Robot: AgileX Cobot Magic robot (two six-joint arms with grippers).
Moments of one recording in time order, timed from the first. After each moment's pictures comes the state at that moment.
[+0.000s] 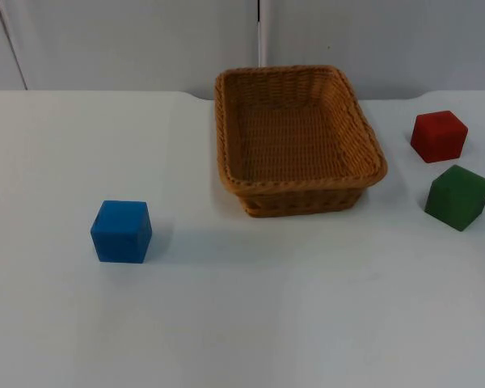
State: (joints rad) right arm 0.05 0.79 -0.84 0.01 0.86 -0.04; left arm 0.05 0.71 -0.73 -0.21 0.85 0.06
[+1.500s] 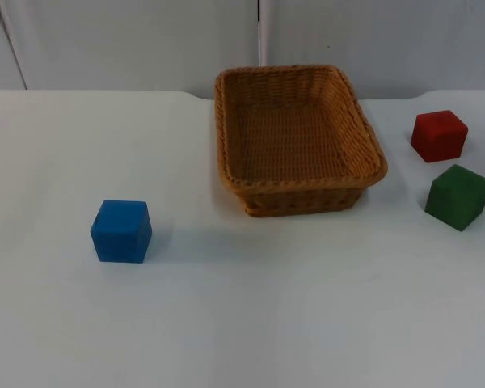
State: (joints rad) right arm 0.05 1.38 -1.10 0.07 0.78 -0.21; left arm 0.03 1.28 -1.00 -0.41 0.73 0.27
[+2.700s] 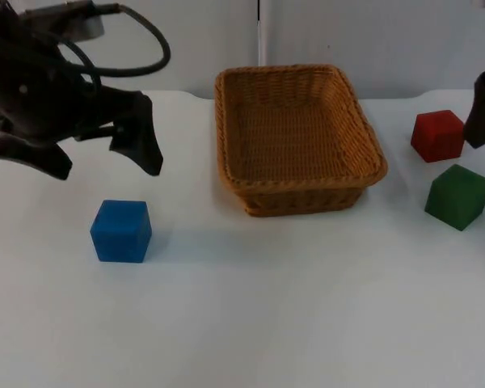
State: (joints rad) right arm 0.19 1.81 -1.32 0.11 0.77 -0.50; left arm -0.19 1.79 -1.10 -0.42 0.63 0.29
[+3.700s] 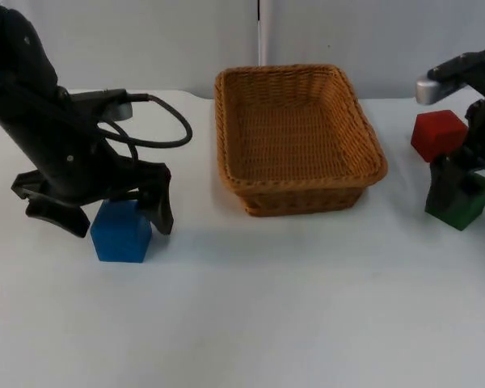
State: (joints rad) right arm 0.19 2.12 -1.42 0.11 0.68 -0.58; left arm -0.20 2.07 -1.18 -0.39 0.57 0.25
